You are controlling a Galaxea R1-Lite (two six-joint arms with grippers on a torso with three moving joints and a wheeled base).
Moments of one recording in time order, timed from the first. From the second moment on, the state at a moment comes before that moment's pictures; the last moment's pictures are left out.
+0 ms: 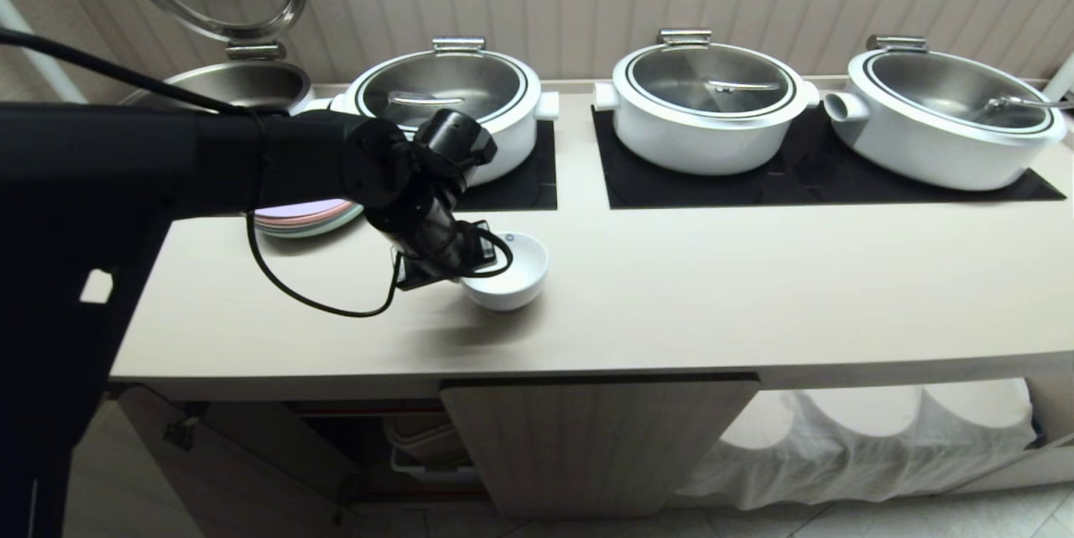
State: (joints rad) left arm -0.49 2.13 -1.85 0.67 0.22 -0.68; right arm 0.00 0.00 0.00 0.00 -0.02 0.13
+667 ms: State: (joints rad) left arm -0.49 2.14 -1.85 0.67 0.22 -0.68; right arm 0.00 0.00 0.00 0.00 -0.02 0.13
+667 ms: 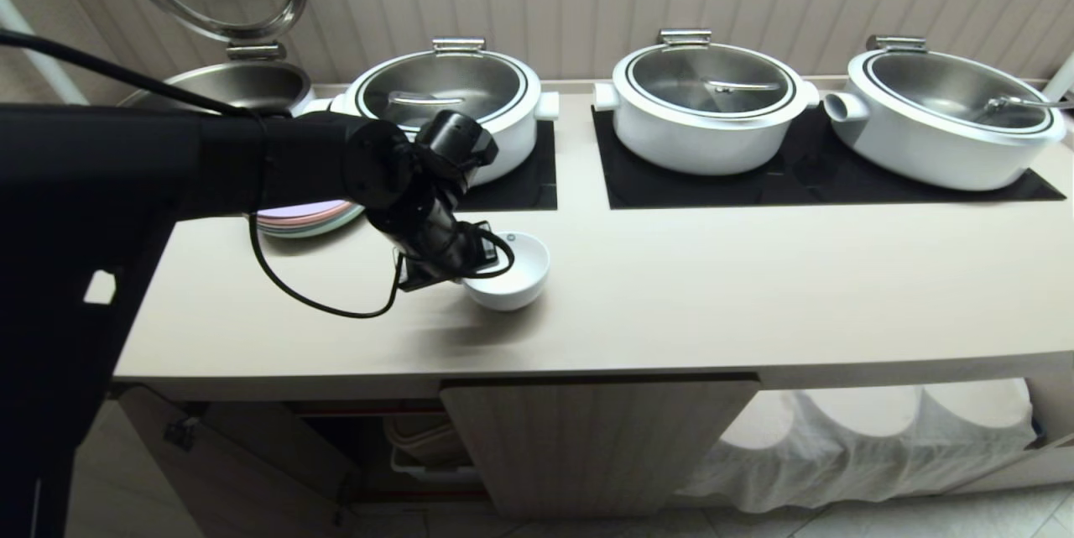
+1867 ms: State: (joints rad) left arm -0.50 2.12 -1.84 0.67 0.23 -0.68; right arm 0.00 0.00 0.00 0.00 -0.02 0.13
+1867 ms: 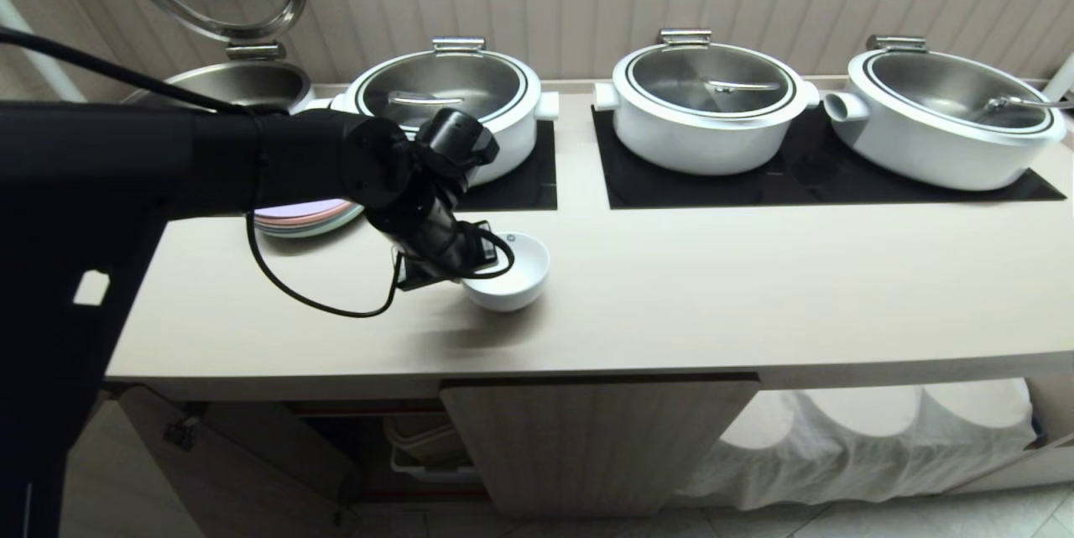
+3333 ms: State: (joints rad) left arm -0.50 2.09 -1.84 0.67 0.23 -0.68; right arm 0.00 0.00 0.00 0.00 -0.02 0.13
